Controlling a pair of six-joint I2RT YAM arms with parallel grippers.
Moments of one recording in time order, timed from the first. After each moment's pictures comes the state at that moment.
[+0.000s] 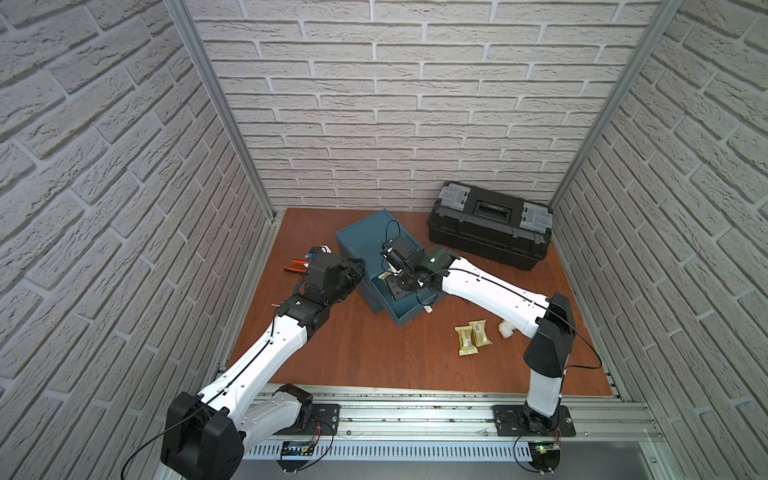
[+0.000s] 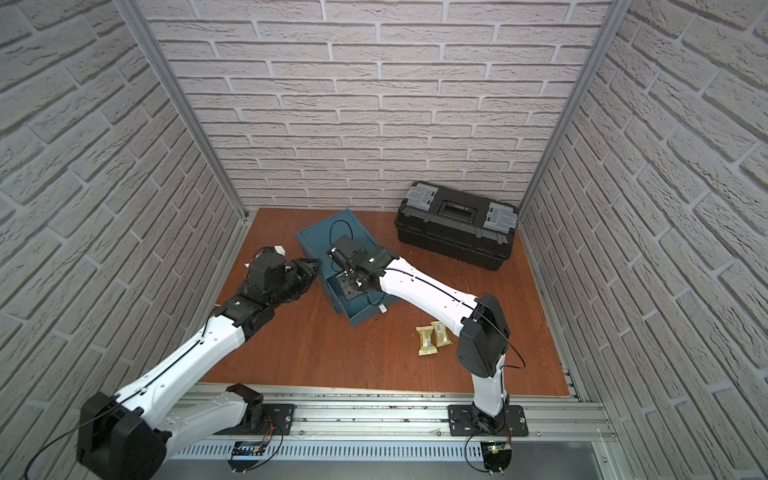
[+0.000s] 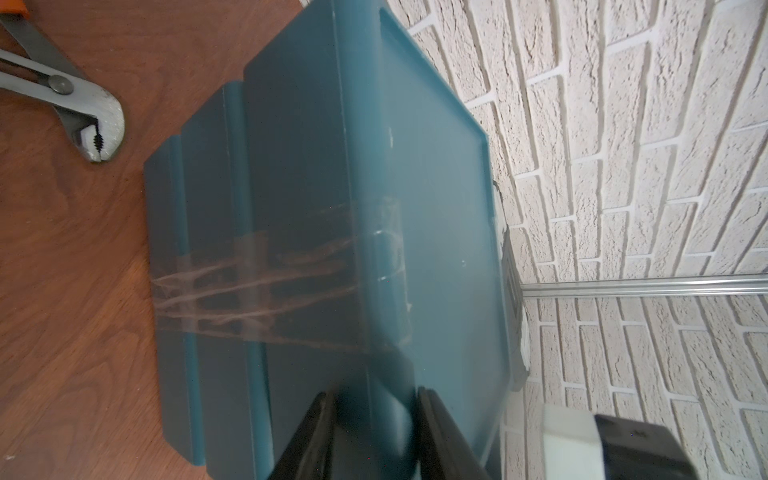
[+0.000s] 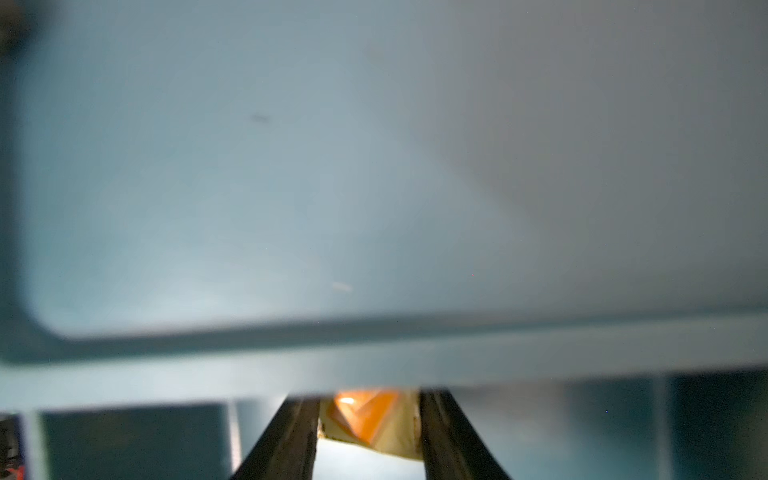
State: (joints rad) left arm -0.44 1.07 0.80 -0.19 0.02 -1.16; right arm 0.83 1.87 1.78 -1.02 0.18 0.35
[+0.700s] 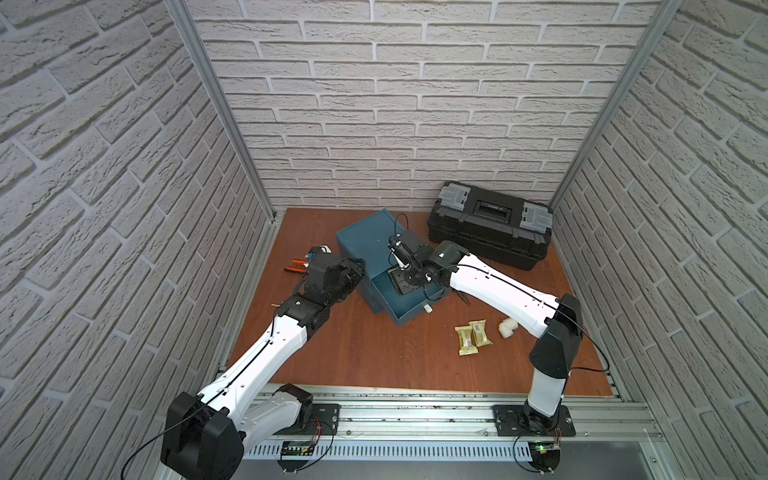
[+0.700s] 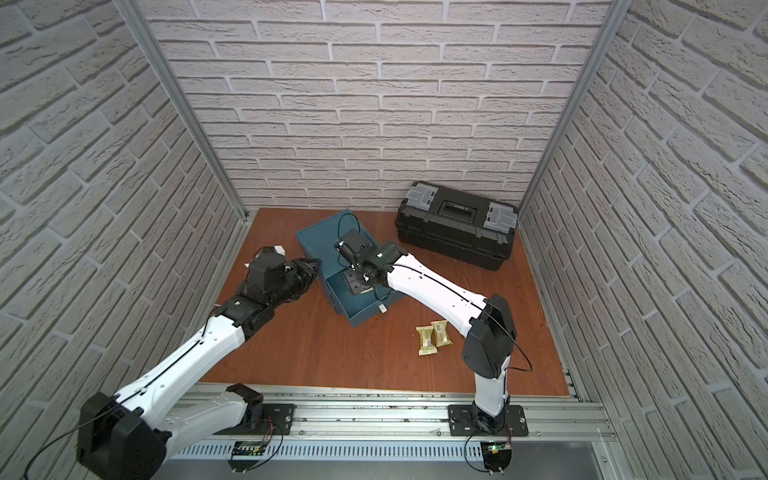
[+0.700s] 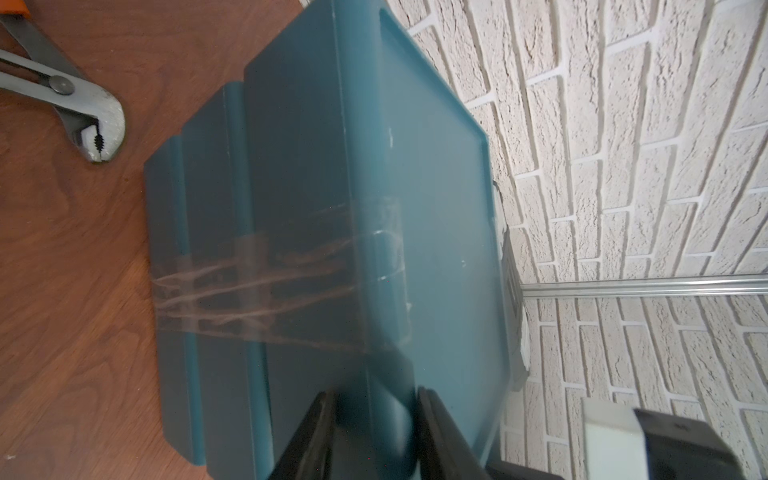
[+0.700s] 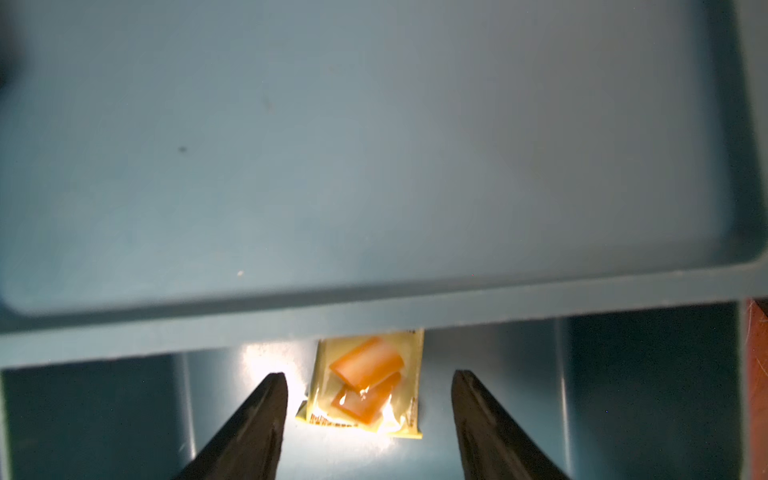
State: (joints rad) left arm -0.44 1.07 0.80 -0.19 0.02 -1.16; right arm 0.81 1.87 1.80 -1.02 0.20 0.32
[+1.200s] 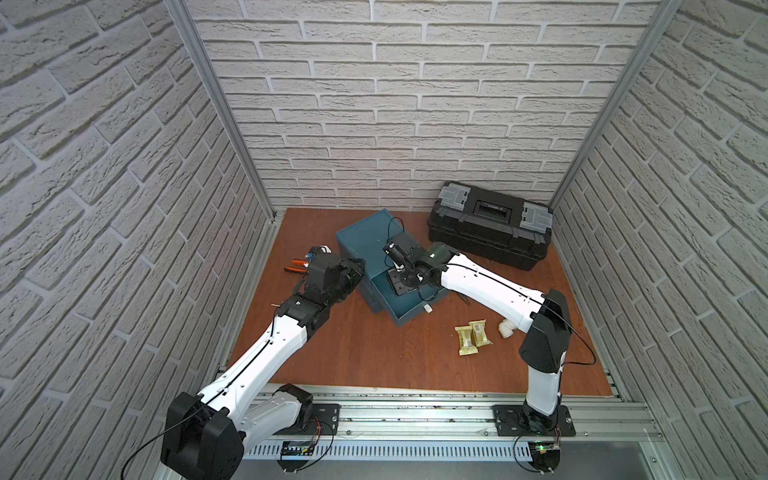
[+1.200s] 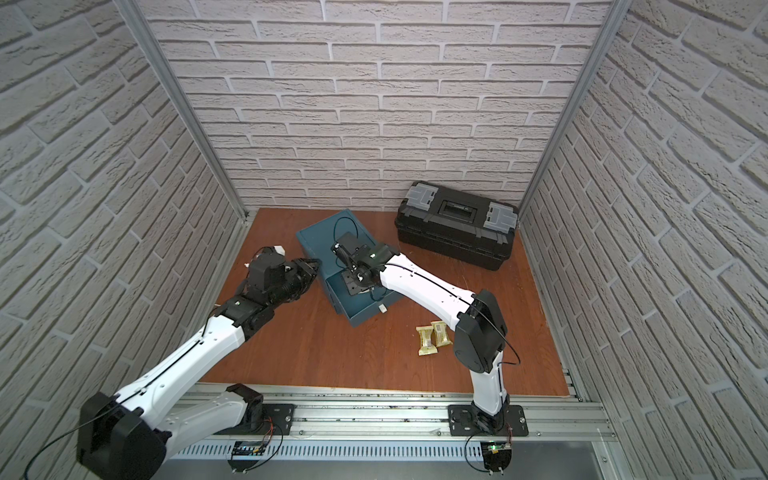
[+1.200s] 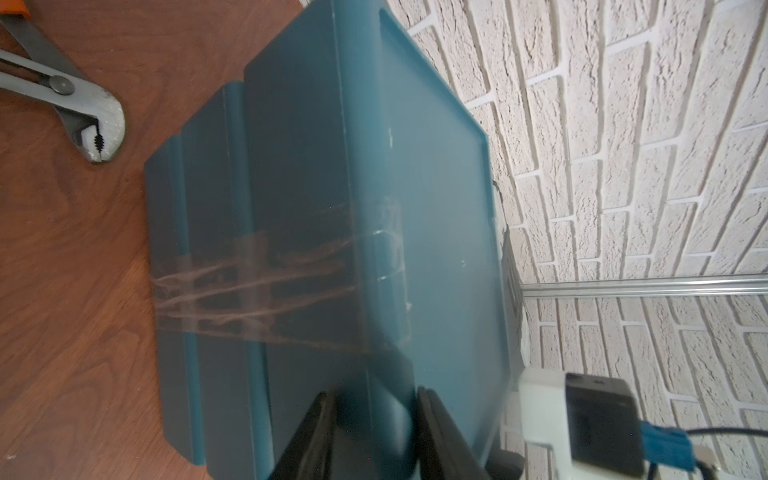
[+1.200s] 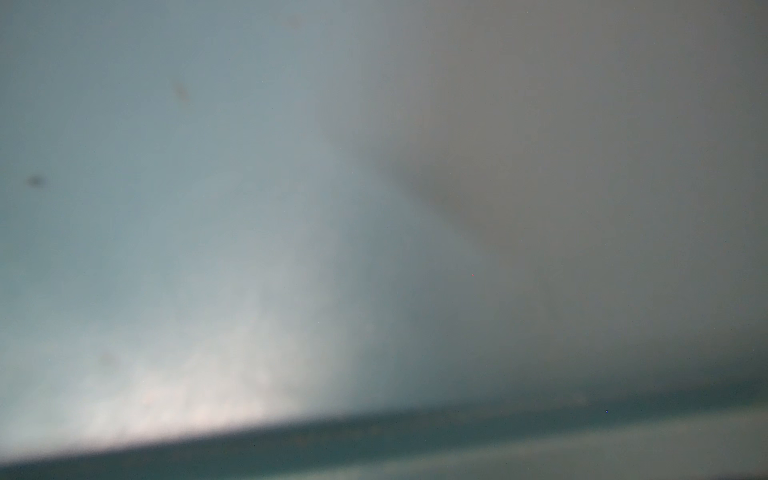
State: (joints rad) left arm -0.44 1.07 0.80 -0.19 0.02 -1.16; right arm 0.81 1.93 1.81 -1.02 0.20 0.36
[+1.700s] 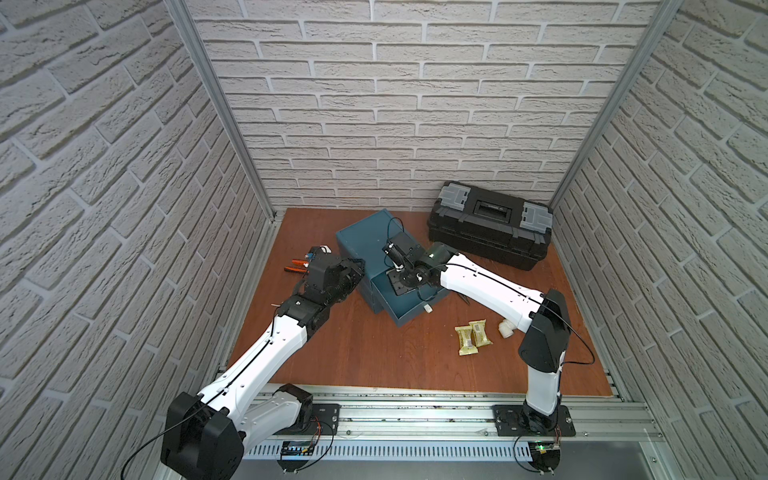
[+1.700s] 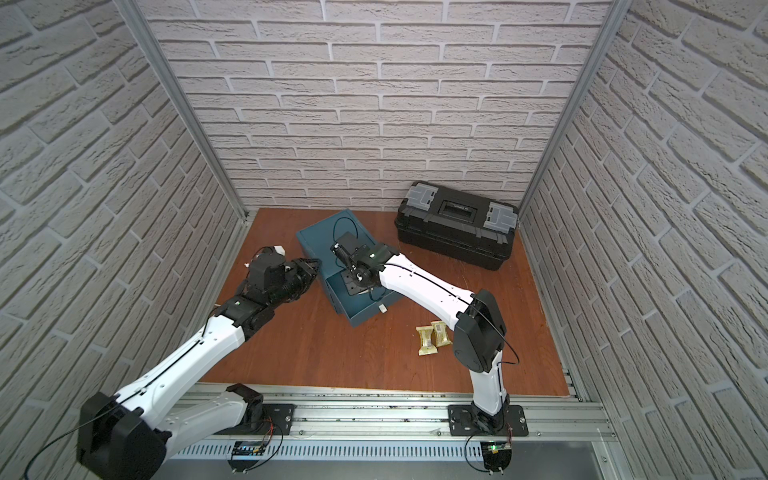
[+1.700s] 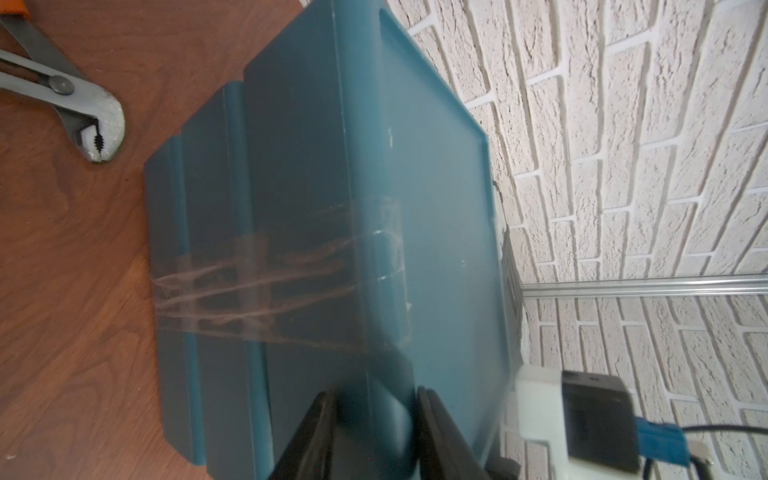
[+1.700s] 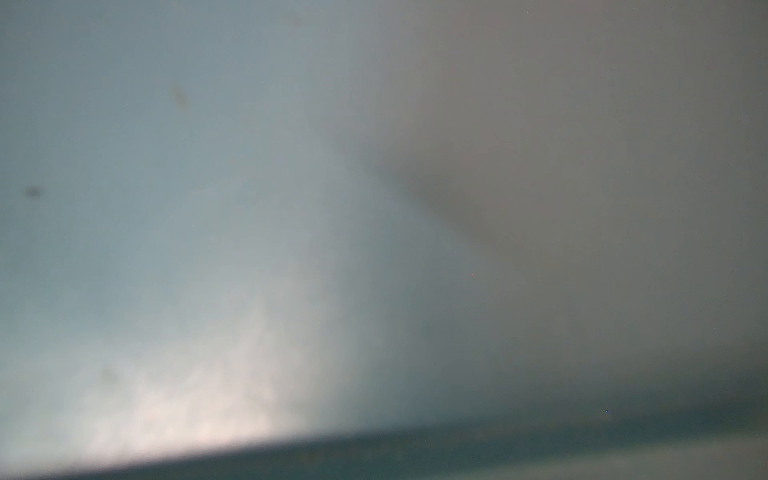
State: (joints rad) left arm -0.44 1.07 0.80 -0.19 0.02 -1.16; right arm 0.81 1.93 1.82 -1.01 0.19 0.37
